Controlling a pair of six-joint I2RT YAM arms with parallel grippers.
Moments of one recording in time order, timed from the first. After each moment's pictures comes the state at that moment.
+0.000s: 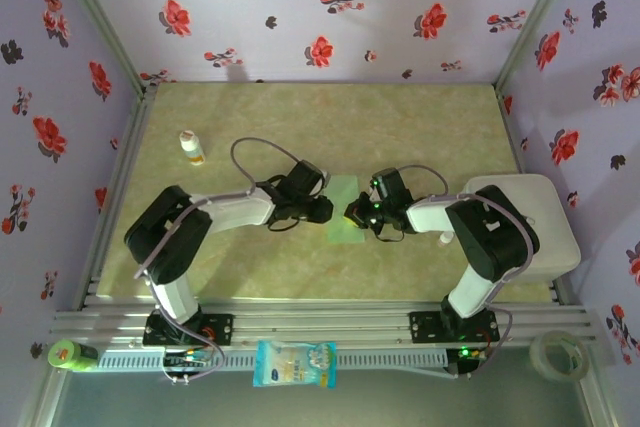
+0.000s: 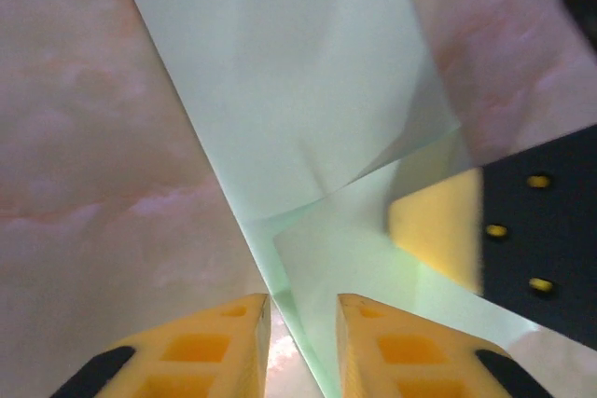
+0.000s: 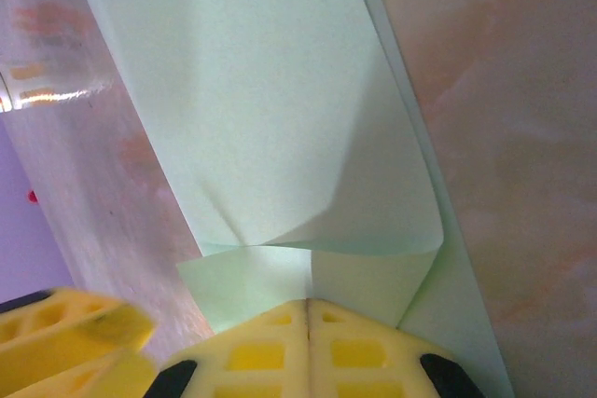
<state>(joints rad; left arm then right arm) -0.82 1.73 1.00 -0.19 0.12 -0.53 0.51 1.68 0.63 0.17 -0.47 1.07</state>
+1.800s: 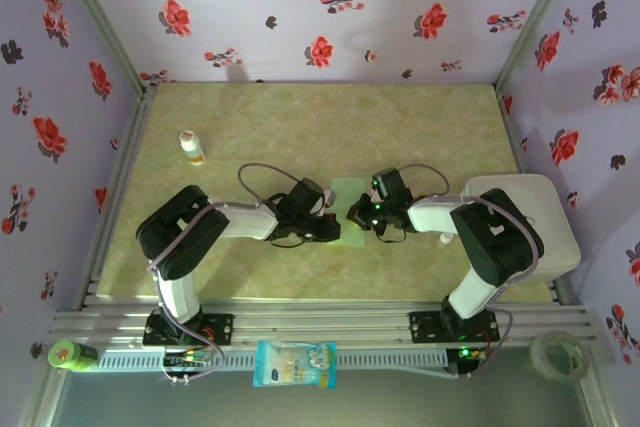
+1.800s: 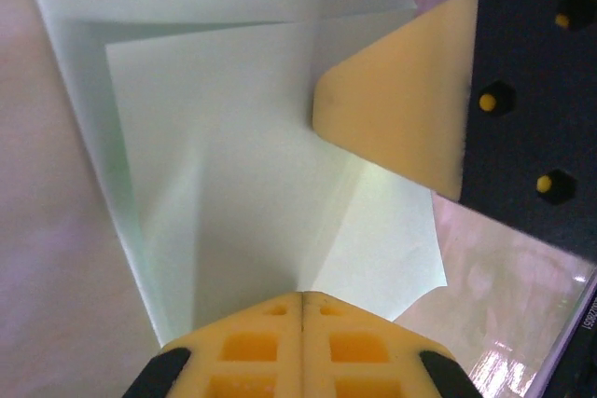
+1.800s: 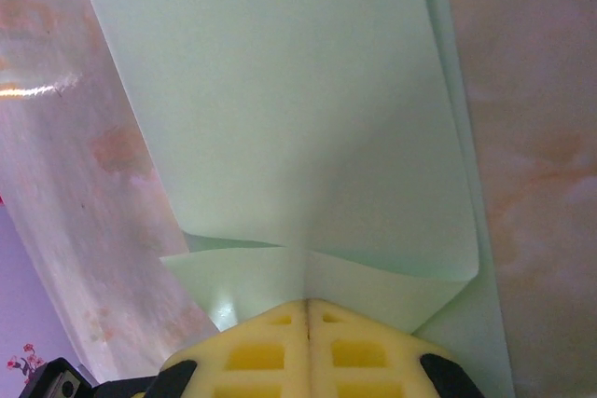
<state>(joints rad) -0.87 1.82 0.84 0.10 0.38 -0.75 0.51 1.65 0.64 0.06 -0.44 1.03</state>
